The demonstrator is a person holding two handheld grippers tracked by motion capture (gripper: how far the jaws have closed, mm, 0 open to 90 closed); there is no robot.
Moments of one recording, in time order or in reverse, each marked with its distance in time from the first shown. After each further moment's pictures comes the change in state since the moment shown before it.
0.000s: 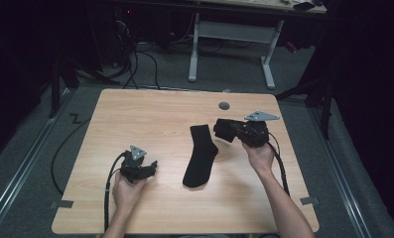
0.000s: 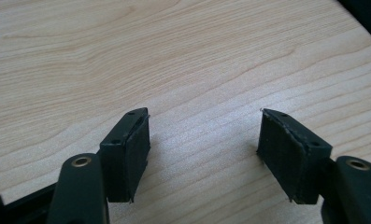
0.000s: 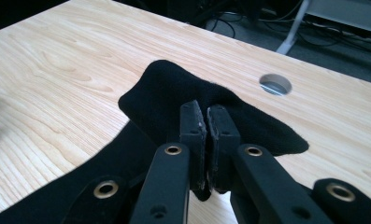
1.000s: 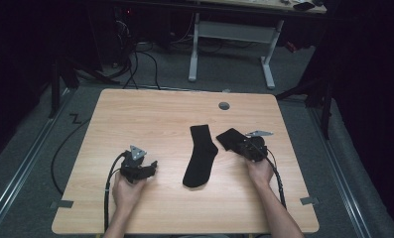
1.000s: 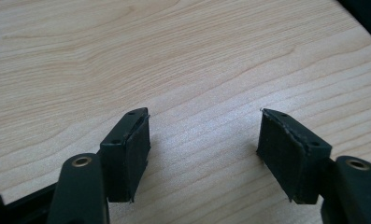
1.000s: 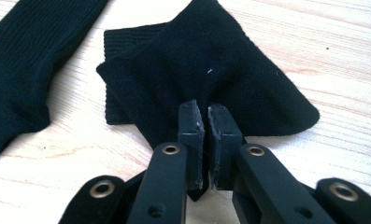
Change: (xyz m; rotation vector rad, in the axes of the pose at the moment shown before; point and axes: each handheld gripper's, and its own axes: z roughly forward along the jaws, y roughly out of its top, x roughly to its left) left arm 0.000 0.000 0.000 0.000 -0.002 0.002; right arm -0.033 -0.089 0.050 0.217 -0.129 0.150
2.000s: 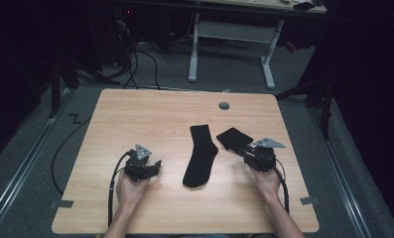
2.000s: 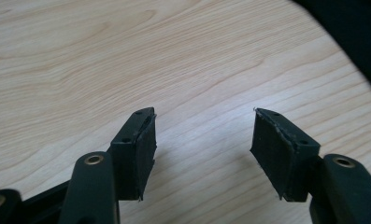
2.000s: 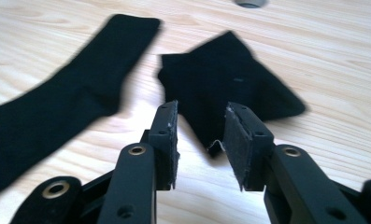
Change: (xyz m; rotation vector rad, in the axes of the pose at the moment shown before) left arm -0.010 0.008 -0.001 -0.001 -0.022 0.032; right arm 0.011 -0.018 -0.056 -0.156 0.018 -0.043
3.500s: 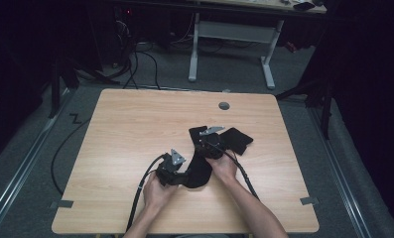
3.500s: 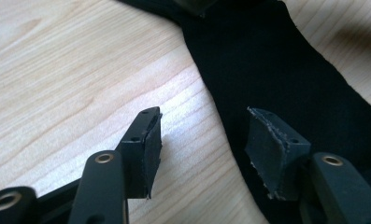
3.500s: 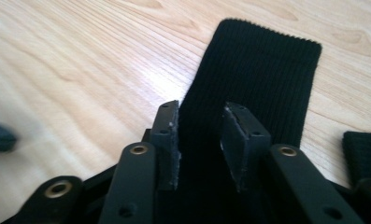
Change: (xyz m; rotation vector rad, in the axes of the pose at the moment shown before) left arm -0.086 0.023 0.023 0.045 -0.180 0.147; right arm 0.108 0.052 0.106 0.201 0.133 -0.177
